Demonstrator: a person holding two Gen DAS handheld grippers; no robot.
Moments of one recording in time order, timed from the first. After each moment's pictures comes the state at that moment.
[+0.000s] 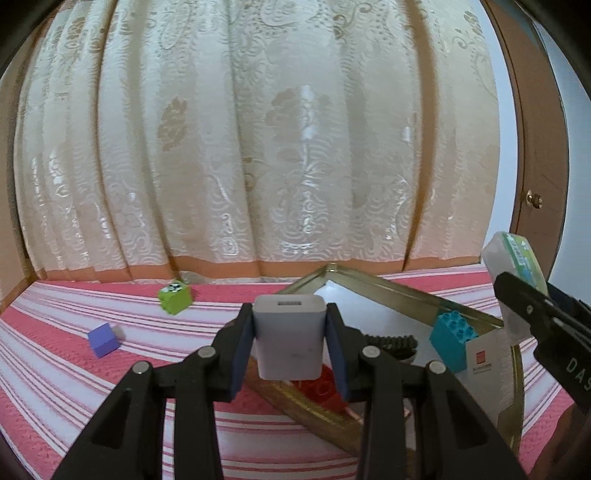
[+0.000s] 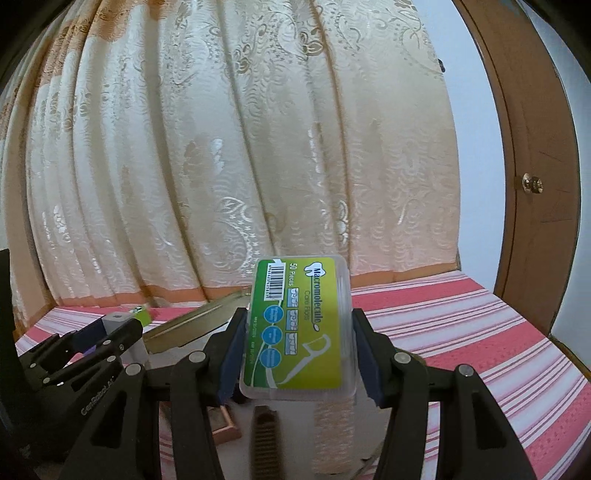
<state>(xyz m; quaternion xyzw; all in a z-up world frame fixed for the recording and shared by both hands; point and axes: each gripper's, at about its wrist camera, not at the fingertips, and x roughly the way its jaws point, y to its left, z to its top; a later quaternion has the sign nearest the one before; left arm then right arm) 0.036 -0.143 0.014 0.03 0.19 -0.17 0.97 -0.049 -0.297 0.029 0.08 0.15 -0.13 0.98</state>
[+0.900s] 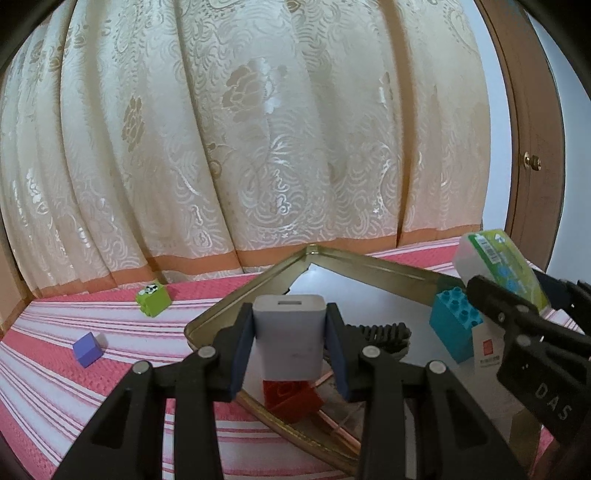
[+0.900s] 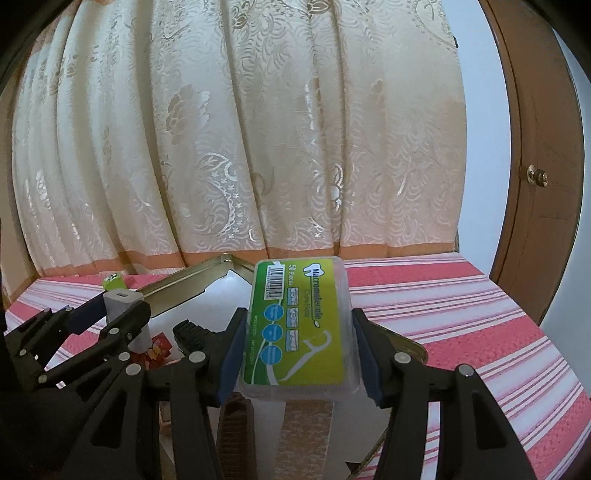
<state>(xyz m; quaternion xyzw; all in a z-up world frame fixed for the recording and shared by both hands) 0.045 -0.180 -0.003 0.09 0.21 -0.17 0.96 -0.025 -0.305 0.007 0.06 0.22 -0.14 0.96</state>
